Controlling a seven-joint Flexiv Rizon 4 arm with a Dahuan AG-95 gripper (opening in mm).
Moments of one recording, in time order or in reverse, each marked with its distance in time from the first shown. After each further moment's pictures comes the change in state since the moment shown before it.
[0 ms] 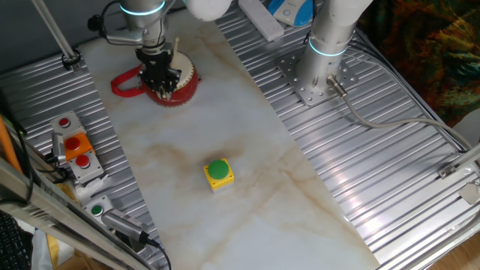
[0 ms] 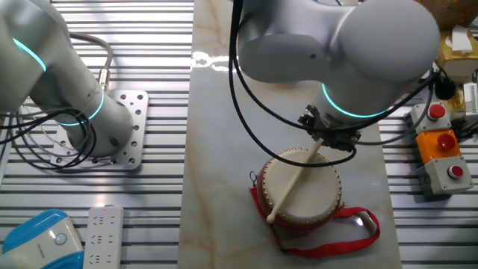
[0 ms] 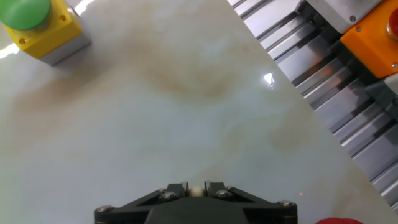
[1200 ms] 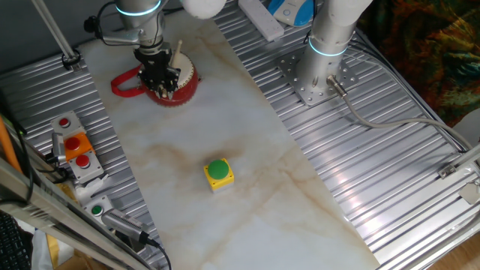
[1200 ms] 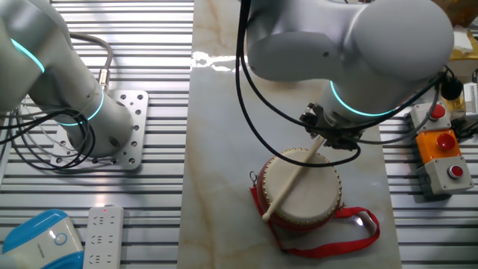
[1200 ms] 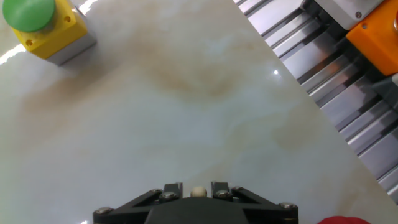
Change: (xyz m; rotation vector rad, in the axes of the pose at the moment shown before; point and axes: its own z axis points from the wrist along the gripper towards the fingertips) arm -0.001 0.002 -0.003 -0.040 0.039 -0.006
